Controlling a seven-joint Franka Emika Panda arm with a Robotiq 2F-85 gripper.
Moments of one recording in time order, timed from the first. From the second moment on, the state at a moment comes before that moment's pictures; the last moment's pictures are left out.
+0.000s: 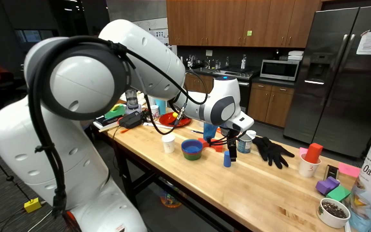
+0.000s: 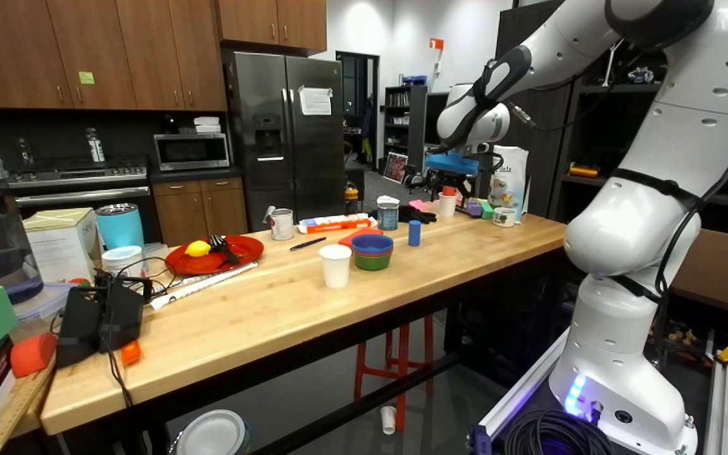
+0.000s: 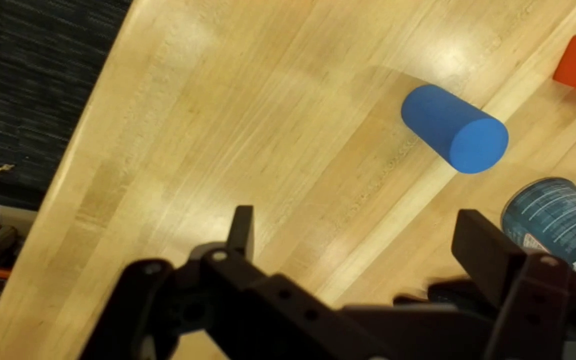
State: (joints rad) arm -0.26 -0.21 -0.08 -2.42 -0.10 2.42 0.92
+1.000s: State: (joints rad) arm -0.22 -0.15 -0.07 -2.41 -0.08 2.56 0.91
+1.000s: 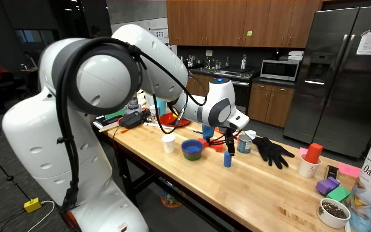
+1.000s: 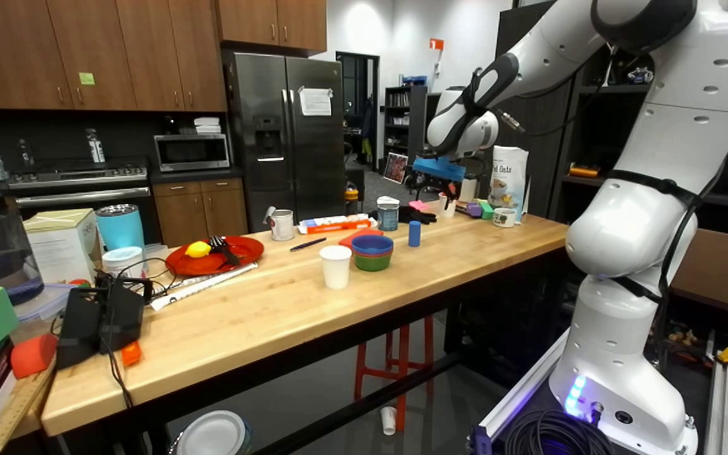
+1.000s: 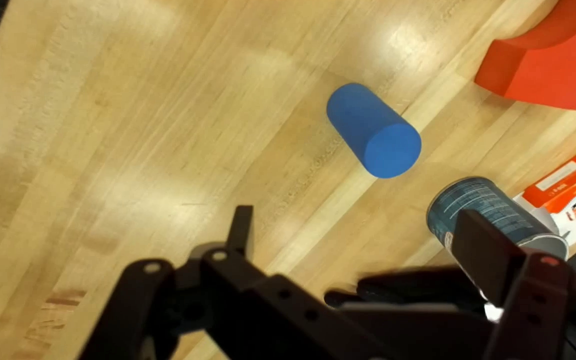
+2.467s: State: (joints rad) arm -0.16 0.07 -0.08 -2.28 0.03 2.60 0.87
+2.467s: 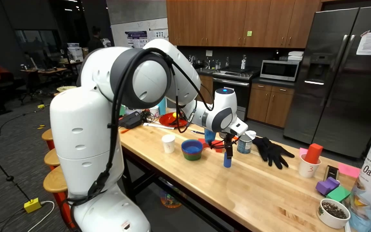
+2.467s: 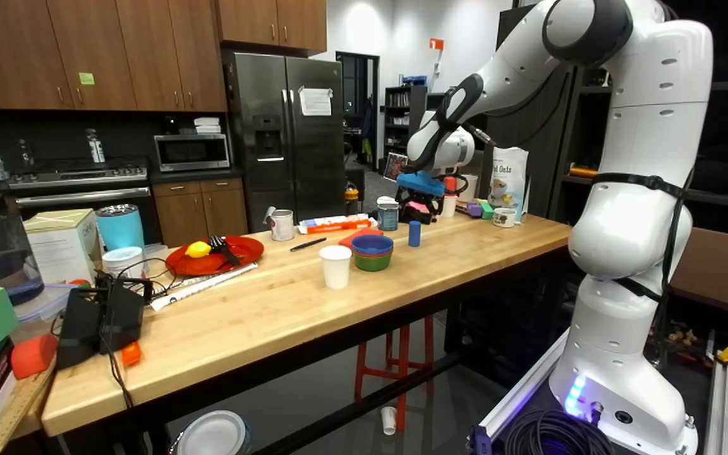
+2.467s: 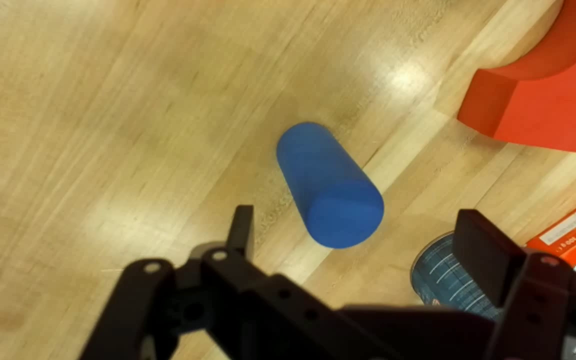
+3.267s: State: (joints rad) arm -0.14 0.14 -0.08 -2.21 0.13 2.57 0.77
